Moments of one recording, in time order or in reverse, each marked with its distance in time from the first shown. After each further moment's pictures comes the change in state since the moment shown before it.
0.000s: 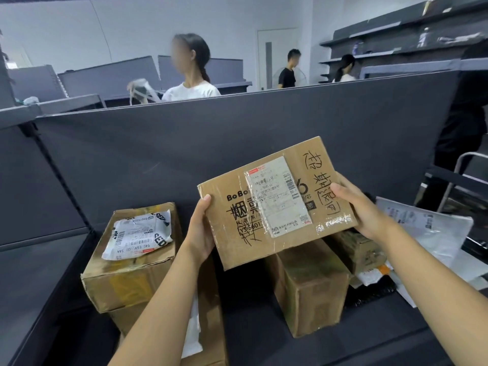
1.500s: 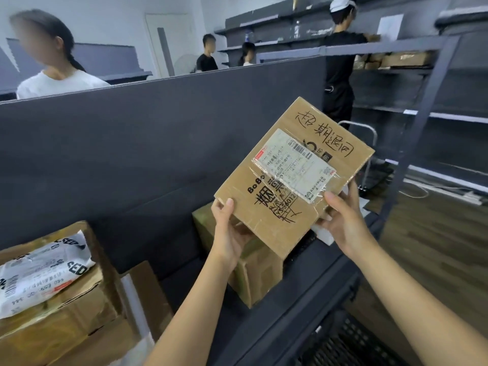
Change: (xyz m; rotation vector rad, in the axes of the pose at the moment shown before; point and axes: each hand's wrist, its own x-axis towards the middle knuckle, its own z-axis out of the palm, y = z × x) left_hand -0.034 -0.081 0.124 -0.110 -0.267 -0.138; right_hand -0.138 0.027 -0.001 0.289 0.707 -0.185
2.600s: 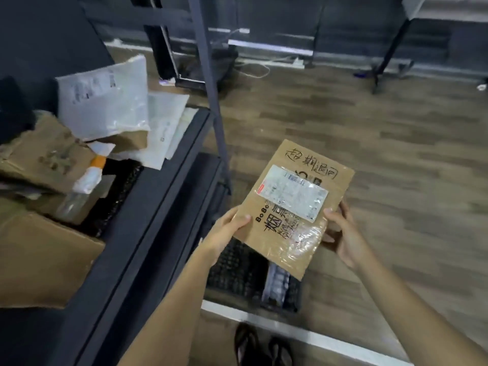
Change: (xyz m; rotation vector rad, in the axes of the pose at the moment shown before) left_hand -0.044 -0.364 0.155 0.680 -0.675 -0.755; right_hand -0.244 0.026 -0.365 -0.119 0.867 0.400
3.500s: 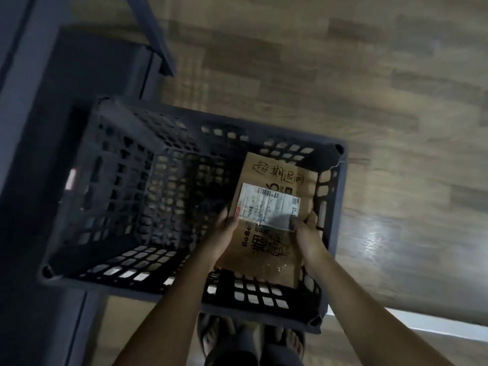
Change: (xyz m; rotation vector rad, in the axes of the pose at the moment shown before) left_hand 0.306 -0.449 0.066 0.157 -0.030 -0.405; right_hand 0.262 0.462 -0.109 -0.293 0.318 0.497
